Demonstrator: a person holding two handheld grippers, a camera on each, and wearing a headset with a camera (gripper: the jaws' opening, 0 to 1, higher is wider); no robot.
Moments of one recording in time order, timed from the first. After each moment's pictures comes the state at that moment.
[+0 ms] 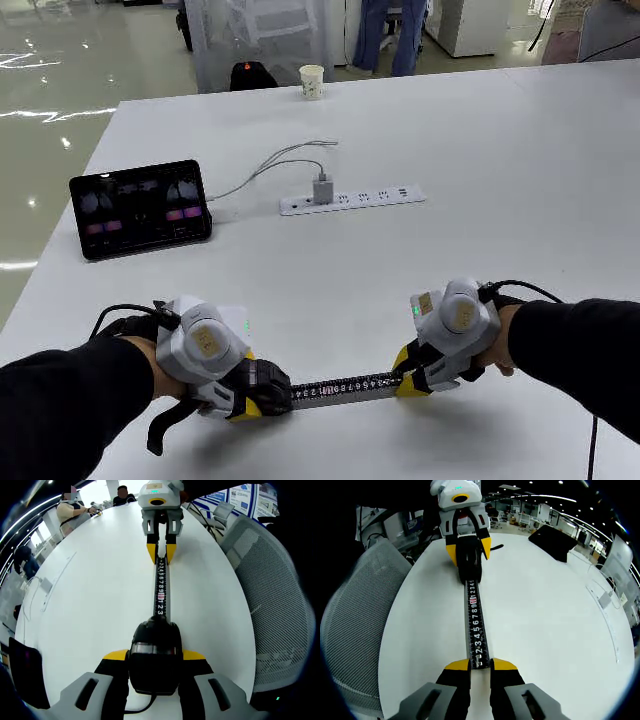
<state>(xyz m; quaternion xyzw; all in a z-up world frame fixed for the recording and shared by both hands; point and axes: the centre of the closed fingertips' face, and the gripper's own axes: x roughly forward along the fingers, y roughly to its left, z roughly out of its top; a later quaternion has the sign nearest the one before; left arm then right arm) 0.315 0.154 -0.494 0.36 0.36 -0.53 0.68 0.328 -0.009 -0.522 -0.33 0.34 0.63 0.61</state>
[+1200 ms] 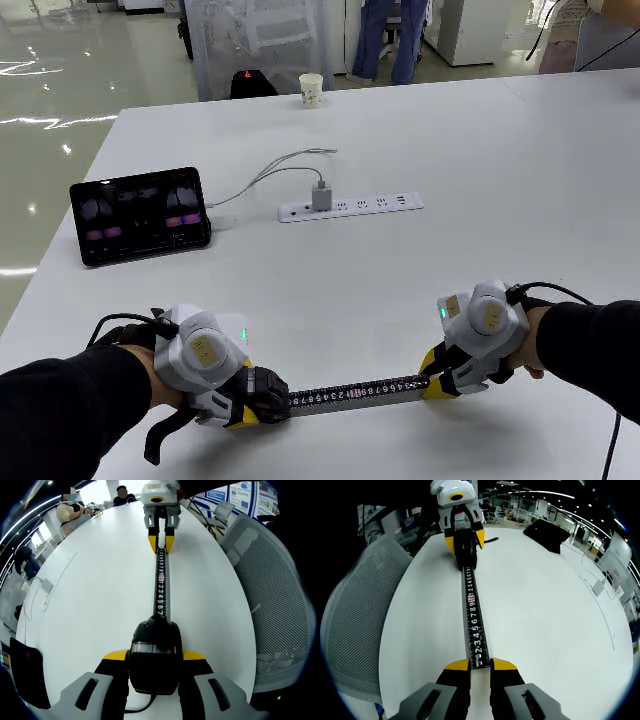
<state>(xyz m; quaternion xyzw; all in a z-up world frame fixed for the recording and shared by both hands) 0.314 0.155 -0.495 0.36 0.36 -0.53 0.68 0.334 -0.048 -0.522 -0.34 0.35 0.62 0.62</state>
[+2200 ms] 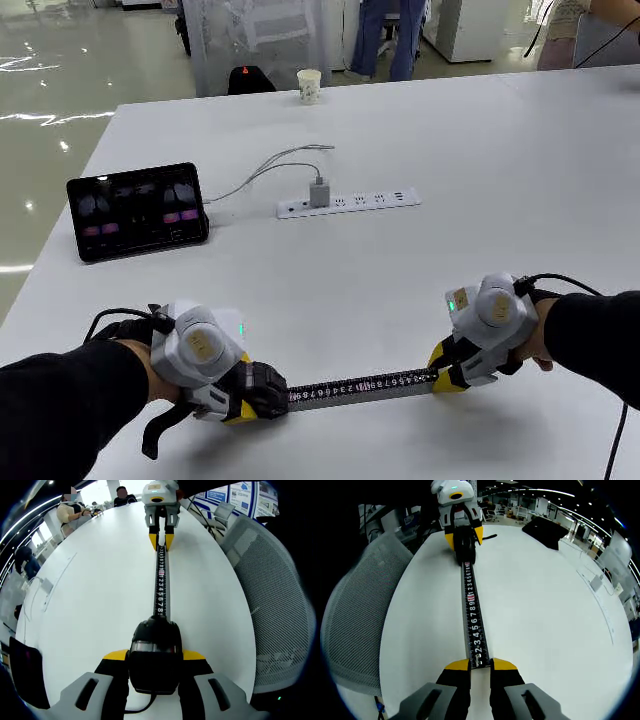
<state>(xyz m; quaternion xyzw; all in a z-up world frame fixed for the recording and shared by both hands) 0.314 0.153 -0.495 0.36 0.36 -0.53 0.68 0.336 -0.066 -0.521 -0.34 0.36 0.62 0.61</state>
